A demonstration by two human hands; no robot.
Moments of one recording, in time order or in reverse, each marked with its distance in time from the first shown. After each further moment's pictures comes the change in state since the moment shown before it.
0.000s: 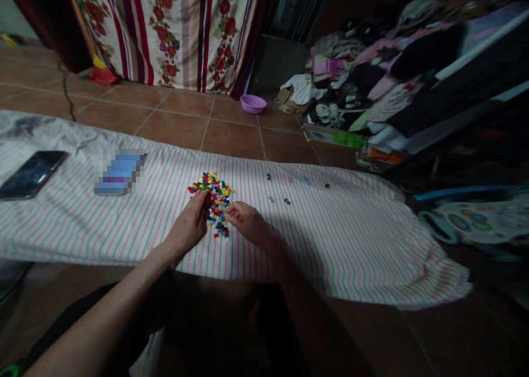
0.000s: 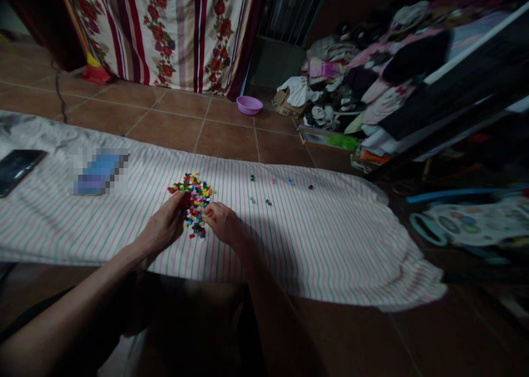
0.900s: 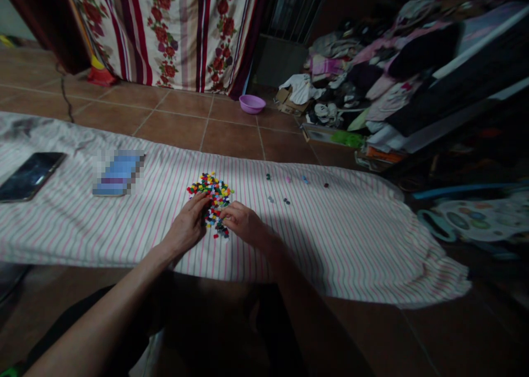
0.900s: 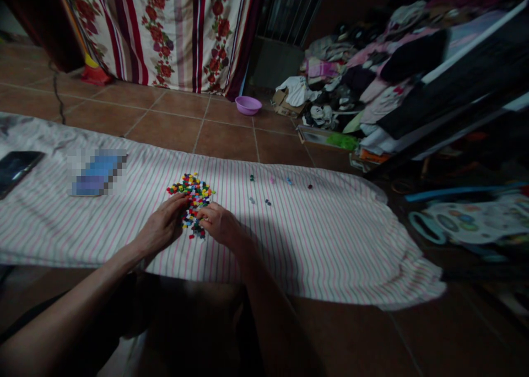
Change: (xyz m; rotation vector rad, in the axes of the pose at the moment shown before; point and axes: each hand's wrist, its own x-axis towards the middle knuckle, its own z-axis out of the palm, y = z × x) left_hand 0.001 -0.004 -0.005 -0.029 -0.030 0.068; right_hand 0.001 -0.006 -0.001 -0.073 -0.125 -0.055
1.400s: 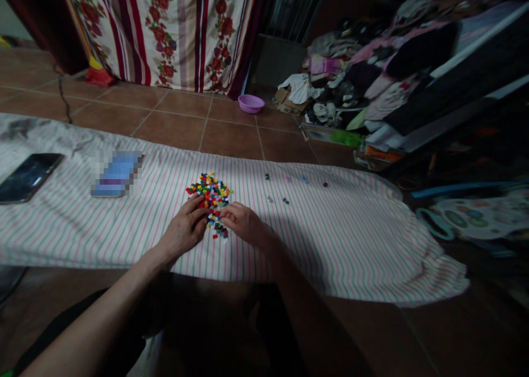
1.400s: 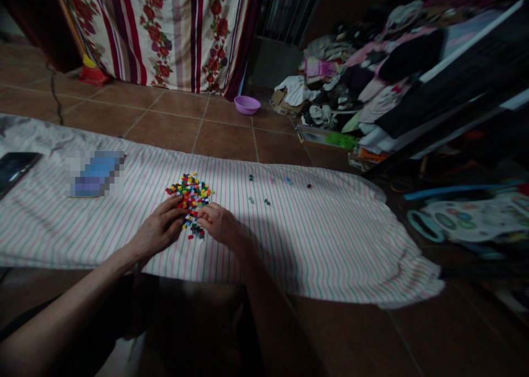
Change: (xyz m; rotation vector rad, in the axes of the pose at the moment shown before) left_hand -0.006 0.000 -0.006 0.123 -0.032 0.048; right_hand 0.002 -0.005 -0.002 0.027 0.045 0.051
